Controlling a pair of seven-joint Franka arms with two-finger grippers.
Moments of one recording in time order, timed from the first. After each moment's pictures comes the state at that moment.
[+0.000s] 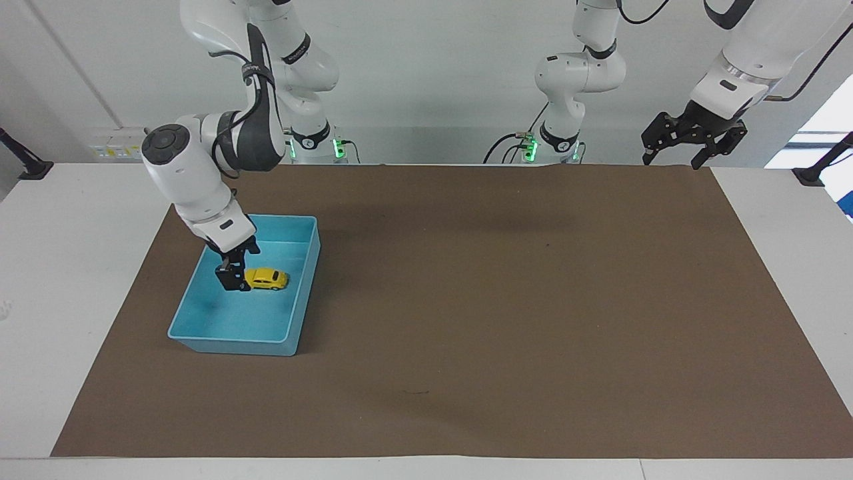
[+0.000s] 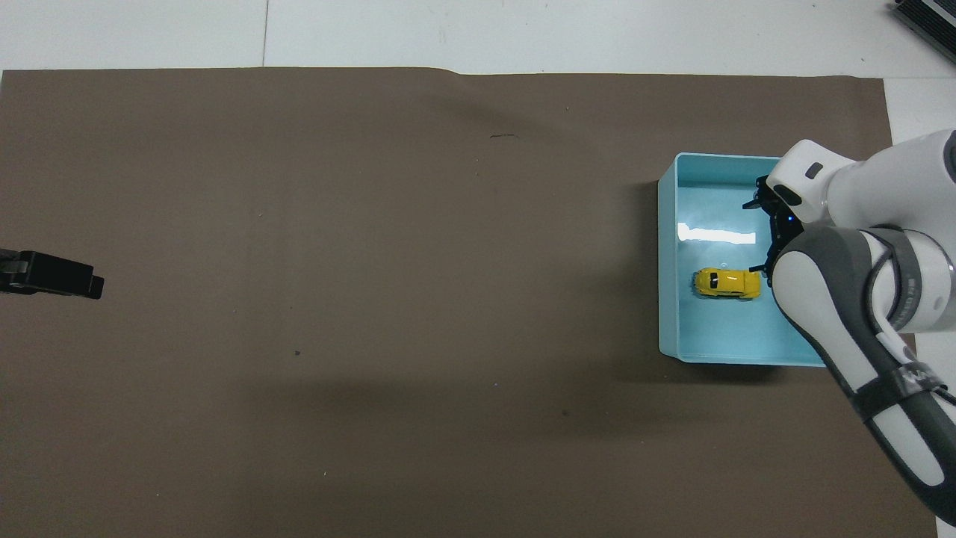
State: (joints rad) left arm 0.01 -0.09 -0.04 -1.62 -0.05 1.48 0.10; right arm -0.21 0.18 0.20 -1.86 0.00 2.07 -1.61
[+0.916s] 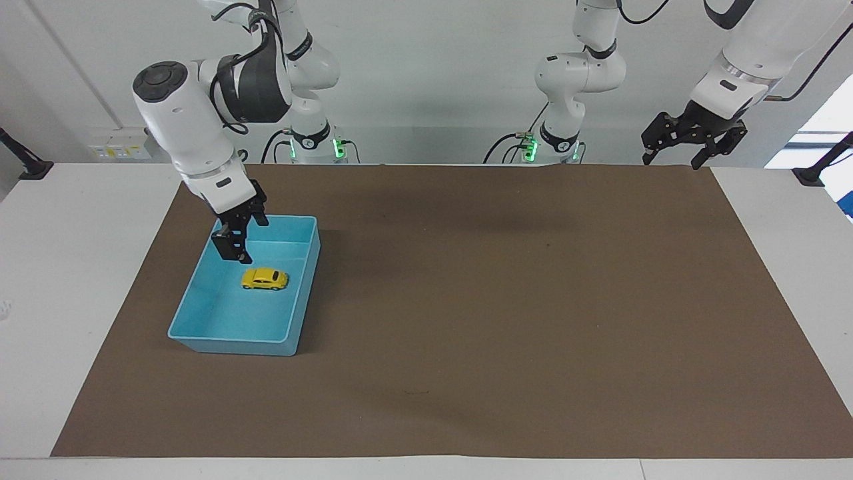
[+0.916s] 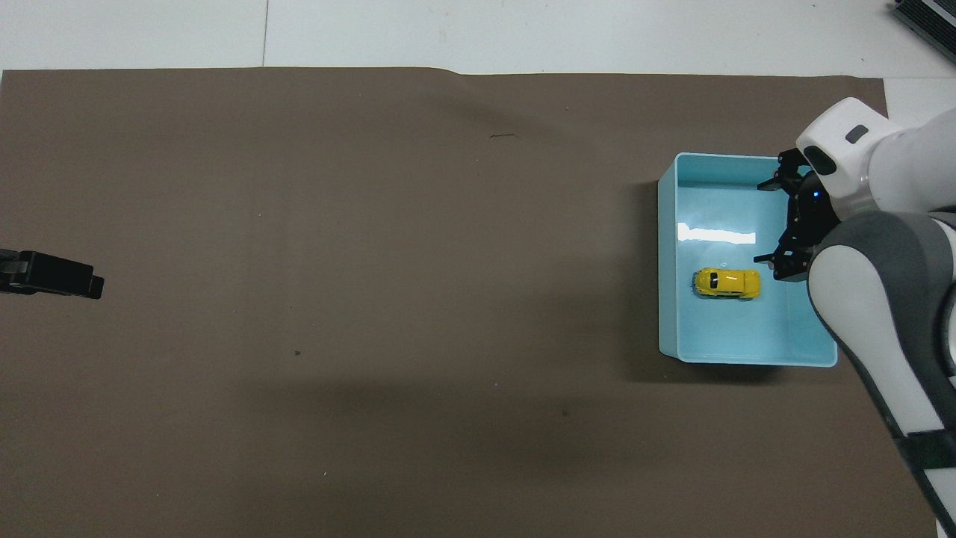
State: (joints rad) left arm 0.01 -0.09 -0.04 -1.62 -0.05 1.48 0.10; right arm -0.02 0.09 0.06 -1.76 0.05 1.91 -1.42
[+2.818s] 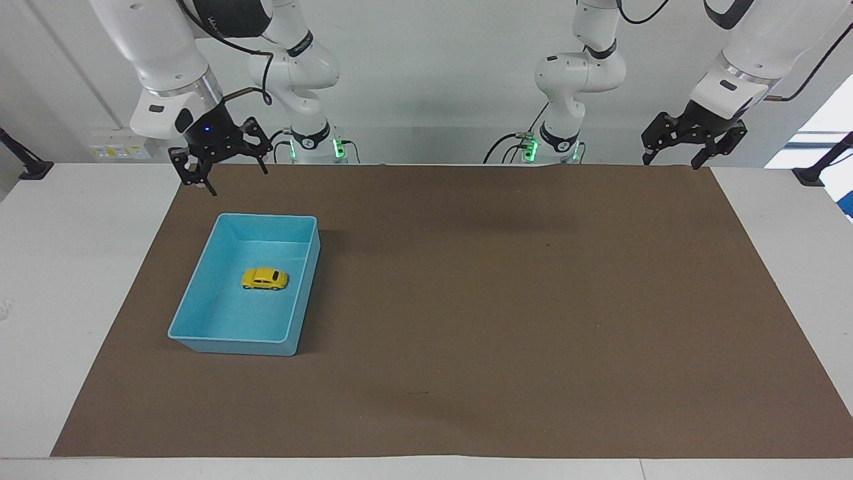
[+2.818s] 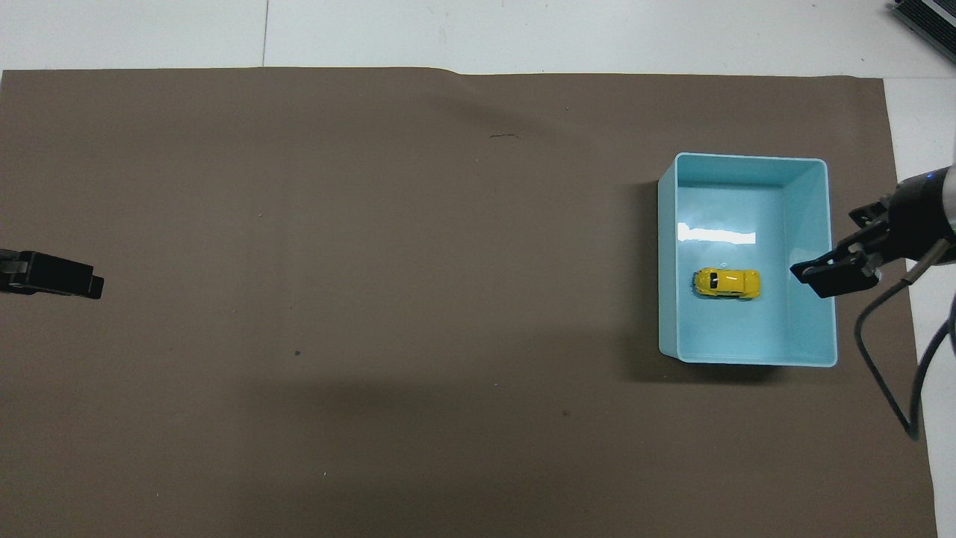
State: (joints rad) left arm 0.01 -0.09 -0.04 -1.62 -0.05 1.48 0.10; right arm -0.01 -0.01 0.03 -1.59 0.05 1.58 -0.42
